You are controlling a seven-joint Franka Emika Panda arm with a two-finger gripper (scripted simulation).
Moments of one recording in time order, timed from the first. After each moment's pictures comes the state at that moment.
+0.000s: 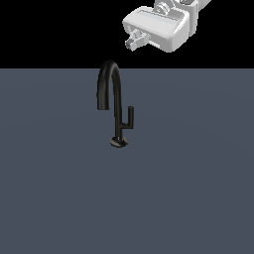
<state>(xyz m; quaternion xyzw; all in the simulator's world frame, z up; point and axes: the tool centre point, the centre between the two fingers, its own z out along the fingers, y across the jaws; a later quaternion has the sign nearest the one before) -0.008 -0.010 0.343 -0.82 0.34 0.31 0.34</state>
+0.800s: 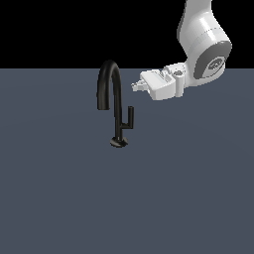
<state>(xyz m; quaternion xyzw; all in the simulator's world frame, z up) 0.059 -0.027 0.226 -0.61 0.48 0.42 0.47</state>
